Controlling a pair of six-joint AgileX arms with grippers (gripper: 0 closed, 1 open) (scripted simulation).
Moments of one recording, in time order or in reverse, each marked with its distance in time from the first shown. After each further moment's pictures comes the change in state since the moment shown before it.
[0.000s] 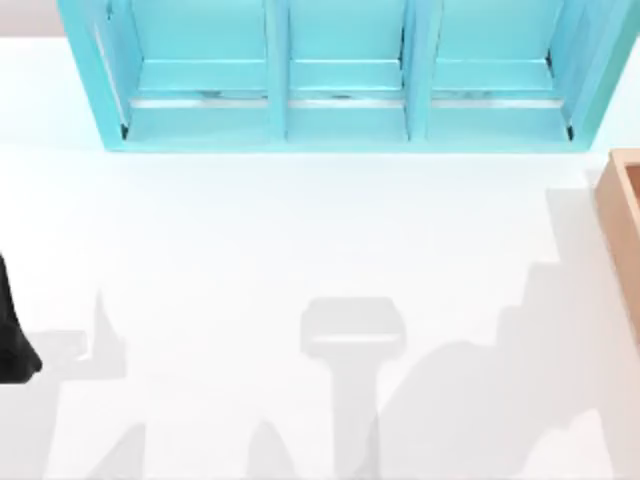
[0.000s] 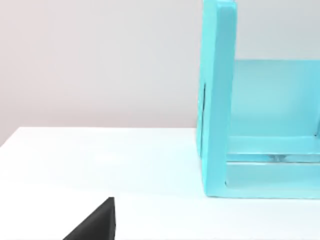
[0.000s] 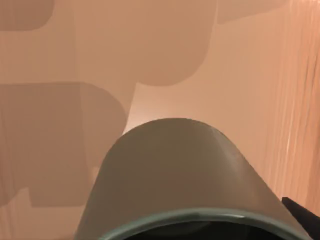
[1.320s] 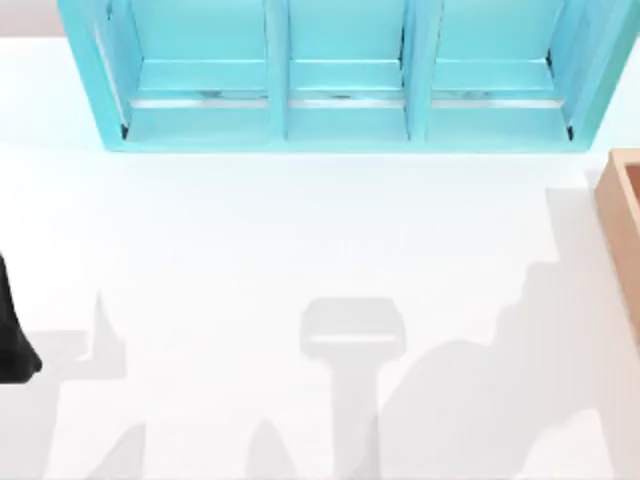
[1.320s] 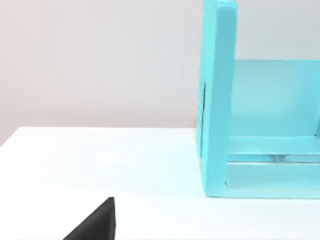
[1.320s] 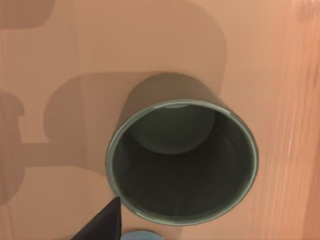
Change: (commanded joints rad) left arm 0.000 0.000 0.000 0.000 0.000 0.000; right arm -0.002 0.000 0.003 -0.003 0.000 0.000
